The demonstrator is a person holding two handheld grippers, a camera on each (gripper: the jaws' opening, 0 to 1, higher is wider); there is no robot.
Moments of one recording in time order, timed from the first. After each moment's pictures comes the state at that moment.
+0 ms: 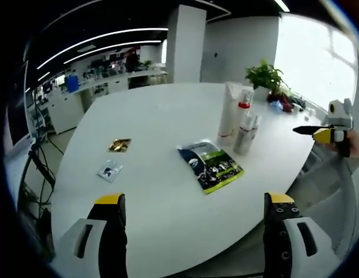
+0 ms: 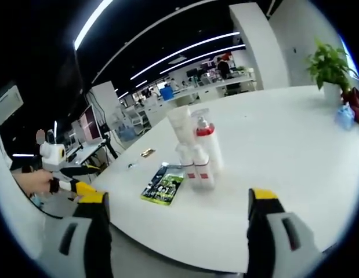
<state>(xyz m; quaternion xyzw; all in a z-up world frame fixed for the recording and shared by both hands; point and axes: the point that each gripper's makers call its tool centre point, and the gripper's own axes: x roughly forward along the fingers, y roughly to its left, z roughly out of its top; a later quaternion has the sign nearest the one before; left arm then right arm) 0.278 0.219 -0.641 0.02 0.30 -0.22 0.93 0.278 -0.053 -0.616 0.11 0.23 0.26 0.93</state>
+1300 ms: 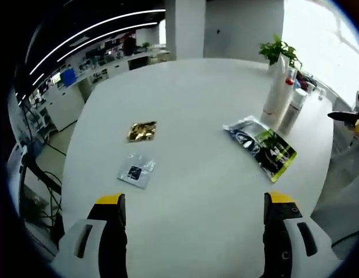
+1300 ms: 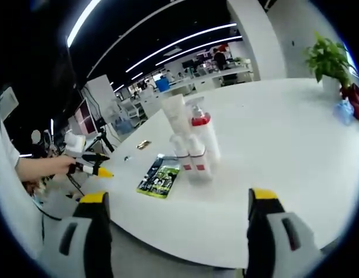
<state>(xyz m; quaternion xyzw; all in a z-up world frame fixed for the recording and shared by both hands) 0.364 0.296 -0.699 0.08 0.38 -0.21 0.90 0.278 -0.054 -0.631 0.10 0.27 0.26 0.92</state>
